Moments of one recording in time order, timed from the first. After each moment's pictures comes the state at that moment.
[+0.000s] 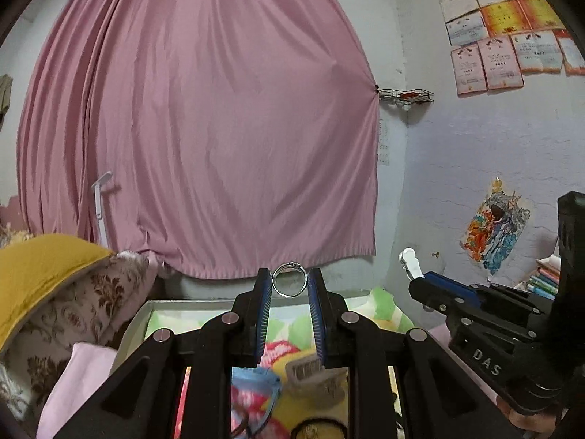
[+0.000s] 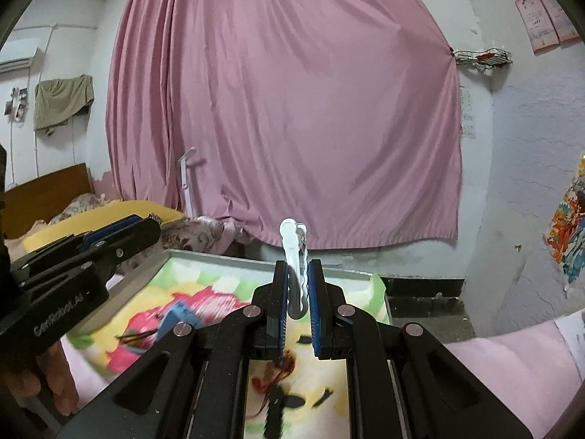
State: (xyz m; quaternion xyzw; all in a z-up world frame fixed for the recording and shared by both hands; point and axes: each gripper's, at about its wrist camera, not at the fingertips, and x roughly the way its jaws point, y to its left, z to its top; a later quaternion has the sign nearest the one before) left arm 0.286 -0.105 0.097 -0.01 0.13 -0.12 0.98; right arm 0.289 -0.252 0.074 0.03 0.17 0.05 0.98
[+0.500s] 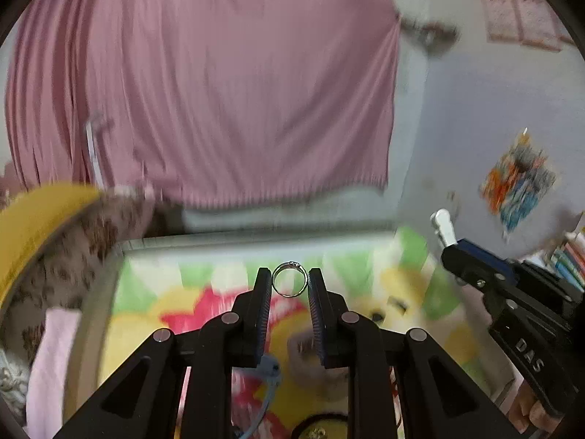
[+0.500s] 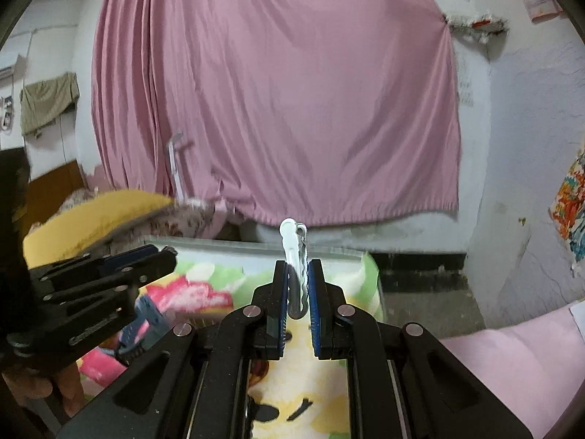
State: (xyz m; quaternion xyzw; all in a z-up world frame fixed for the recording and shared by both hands) left arm 0.360 -0.124 0.058 0.00 0.32 -0.10 0.94; right arm 0.337 -0.268 0.049 0.05 0.24 0.05 0.97
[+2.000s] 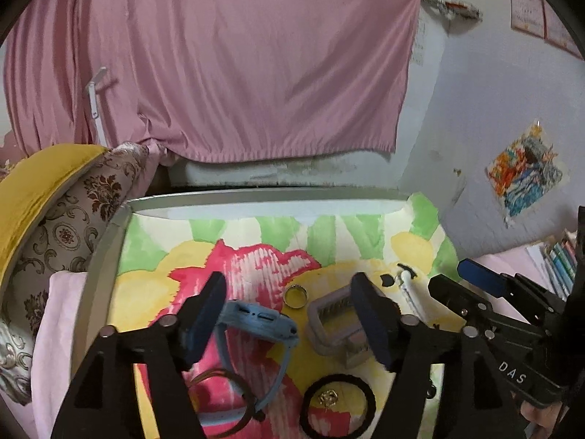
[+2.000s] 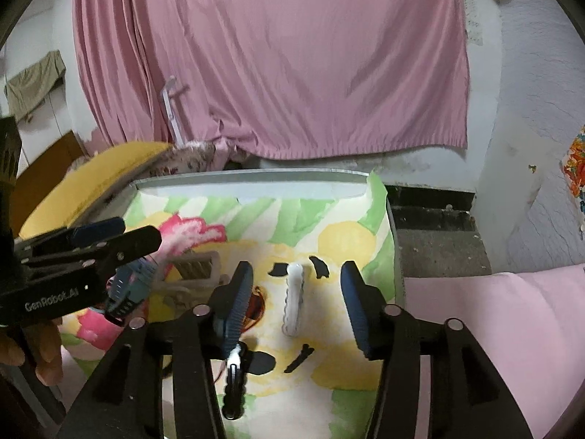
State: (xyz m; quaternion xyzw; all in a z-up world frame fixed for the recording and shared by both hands) left arm 0.353 -0.106 0.063 -0.02 0.37 -0.09 0.92; right arm 0.346 -0.275 0.018 0.08 0.35 0.06 0.93
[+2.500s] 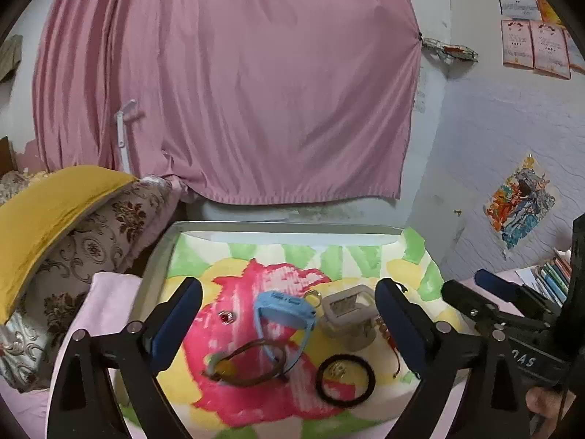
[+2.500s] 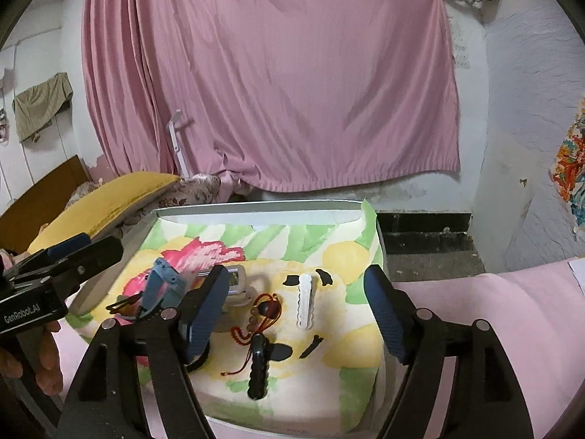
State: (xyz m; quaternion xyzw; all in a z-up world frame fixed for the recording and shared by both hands) left arm 0.288 -0.078 0.086 -0.04 0.28 -0.06 0.96; right arm 0.301 -0.276 0.040 0.09 0.29 0.05 0.95
